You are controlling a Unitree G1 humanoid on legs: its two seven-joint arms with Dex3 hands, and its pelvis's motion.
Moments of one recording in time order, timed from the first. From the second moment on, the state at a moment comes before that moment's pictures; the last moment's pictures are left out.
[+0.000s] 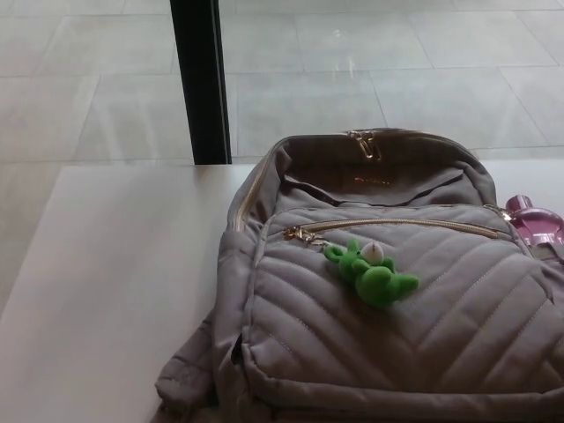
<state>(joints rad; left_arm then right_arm) 0.09 0.57 0.32 1.20 -0.06 -0.10 -0.19 0.32 -0.76 -0.42 1.16 0.04 -0.22 0.18</state>
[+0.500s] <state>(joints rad) 0.09 0.57 0.32 1.21 -0.06 -0.11 -0.22 0.10 -0.84 -0.54 0.76 0.13 -0.21 0.25</state>
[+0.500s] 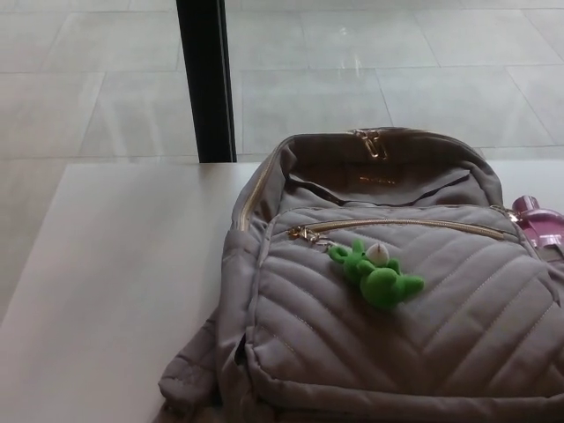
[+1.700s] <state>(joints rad) 0.09 0.57 0.31 1.21 -0.06 -0.11 -0.22 -0.20 -0.75 -0.08 -0.37 0.12 0.13 0.27</state>
